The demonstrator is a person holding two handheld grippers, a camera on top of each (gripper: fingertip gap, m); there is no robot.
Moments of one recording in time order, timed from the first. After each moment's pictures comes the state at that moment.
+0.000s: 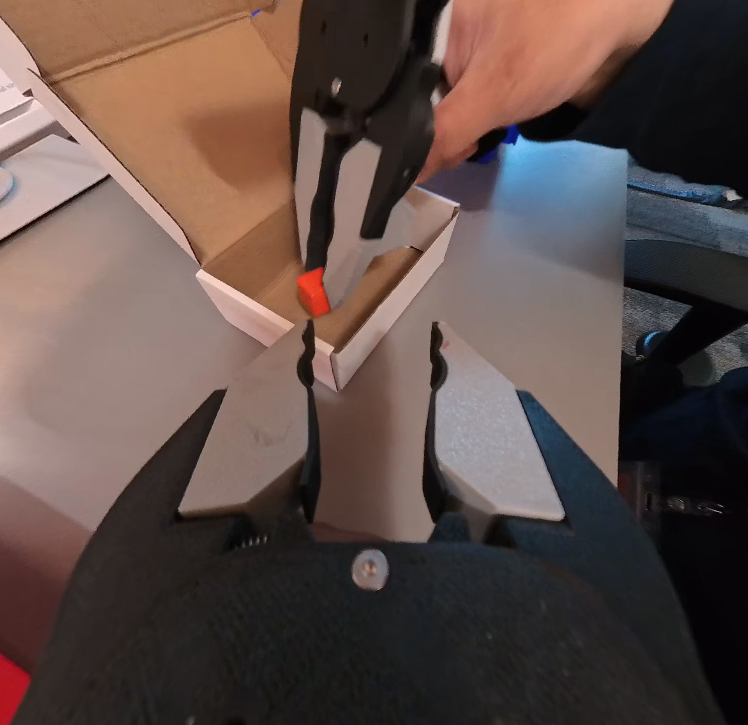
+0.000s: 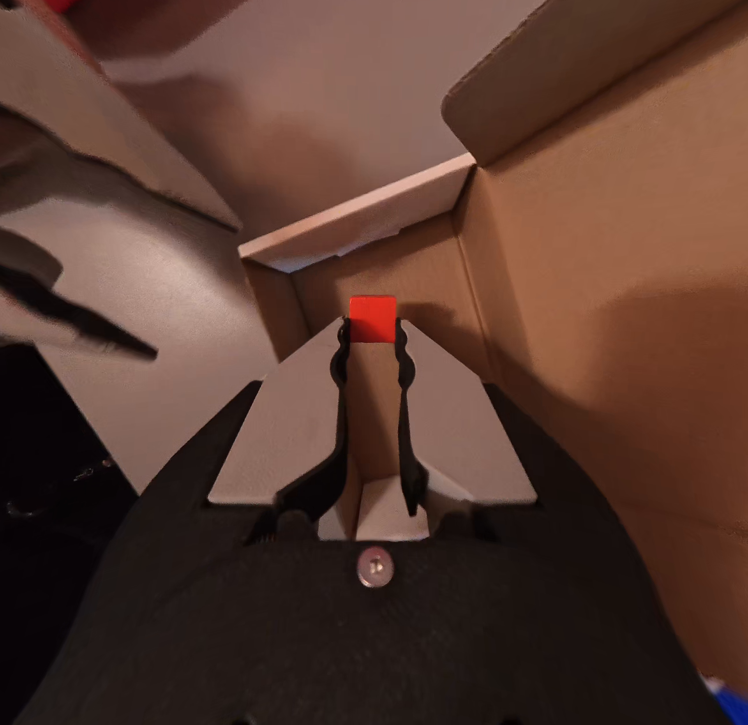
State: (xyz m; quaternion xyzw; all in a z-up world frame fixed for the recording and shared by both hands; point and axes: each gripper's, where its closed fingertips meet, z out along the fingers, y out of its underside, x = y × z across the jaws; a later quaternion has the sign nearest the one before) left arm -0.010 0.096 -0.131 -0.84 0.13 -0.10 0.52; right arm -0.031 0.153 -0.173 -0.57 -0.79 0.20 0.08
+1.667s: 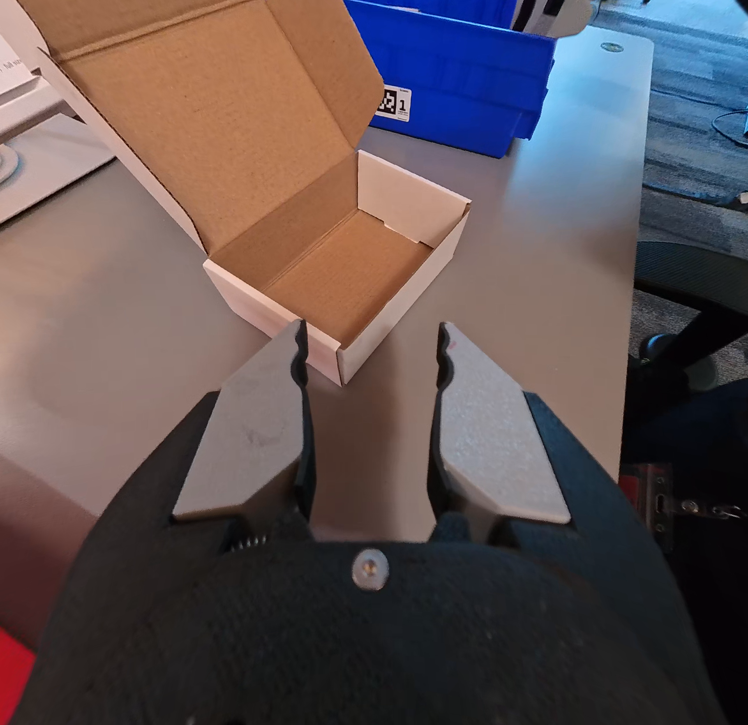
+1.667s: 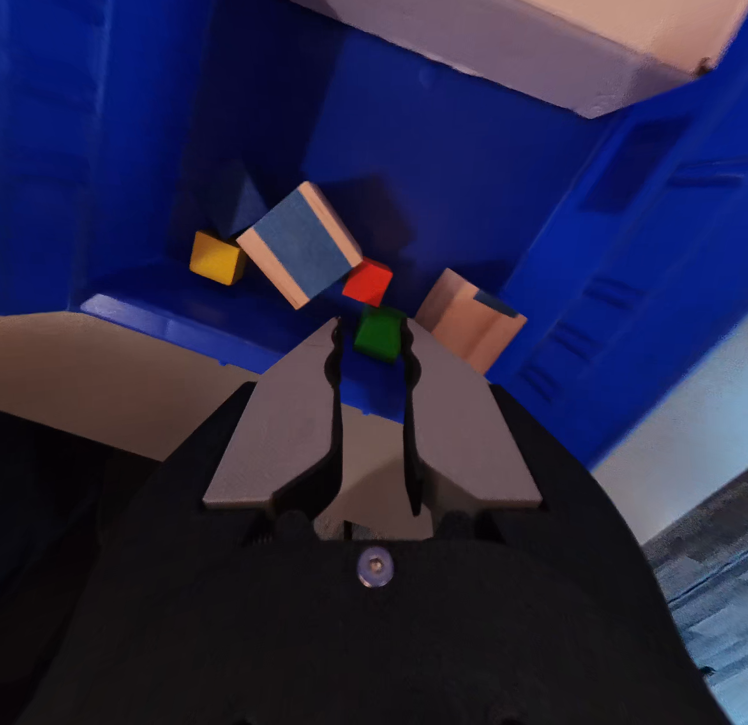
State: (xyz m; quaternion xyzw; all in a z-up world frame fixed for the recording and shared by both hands) left arm -0.014 0.097 -0.133 -0.85 0.11 -0.09 0.50; right arm 0.240 0.412 -0.170 -0.77 -0.63 0.02 0.07
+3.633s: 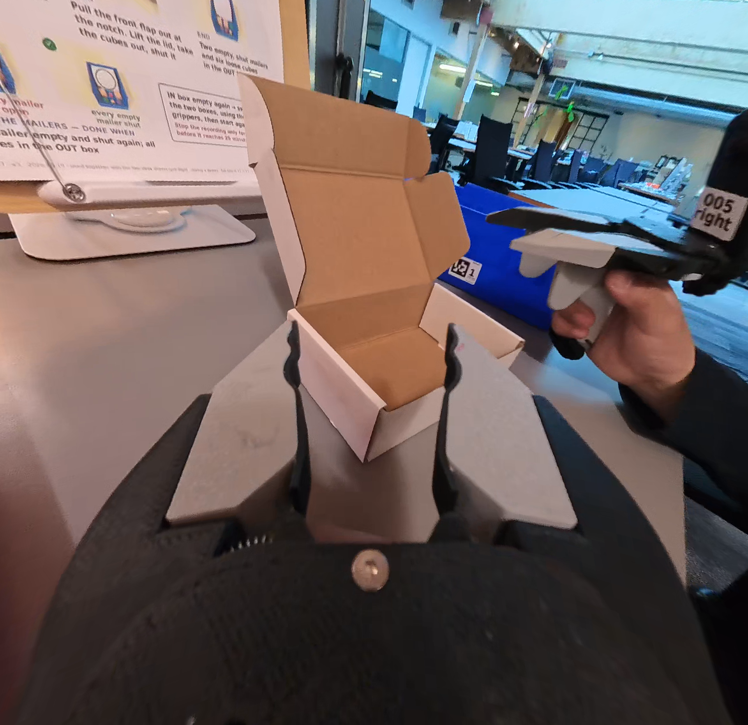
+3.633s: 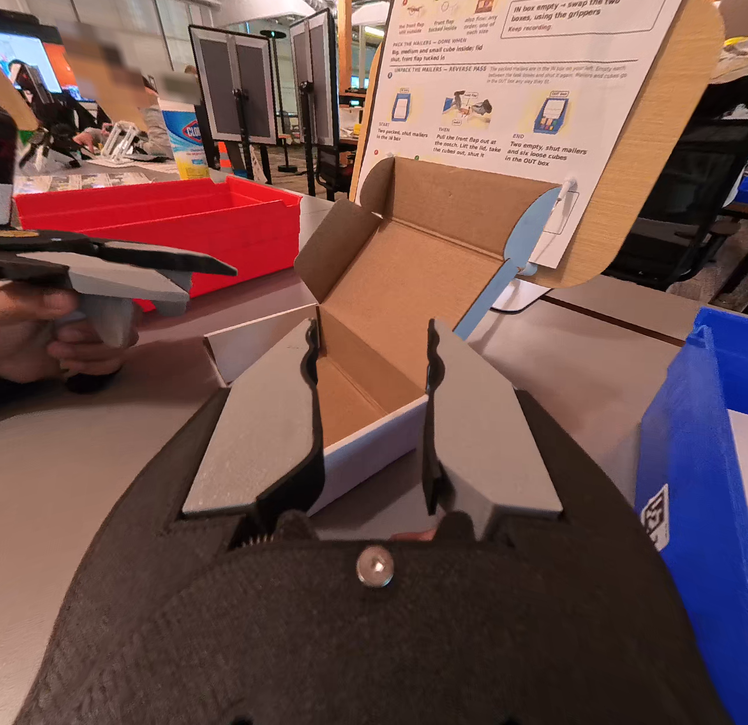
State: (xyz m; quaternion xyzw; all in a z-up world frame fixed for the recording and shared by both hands) left arm -0.048 0.115 -0.107 -0.73 -0.07 -0.08 0.67; right arm 0.034 0.226 -0.080 -0.50 -0.53 0.48 0.49
